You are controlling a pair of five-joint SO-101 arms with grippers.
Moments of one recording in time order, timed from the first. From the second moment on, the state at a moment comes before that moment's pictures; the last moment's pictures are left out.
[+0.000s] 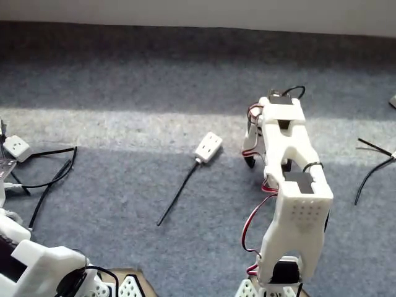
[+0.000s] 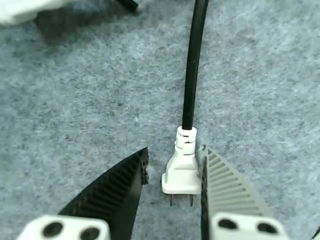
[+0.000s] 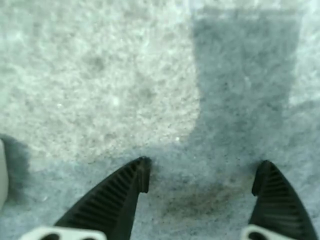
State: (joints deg) left arm -69.3 0.4 32.7 67.4 -69.1; right arm -2.4 34.8 -6.7 77.8 -13.4
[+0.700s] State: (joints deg) left arm -73.0 0.4 34.0 70.7 -75.1; right arm -2.4 34.8 -6.7 77.8 -13.4
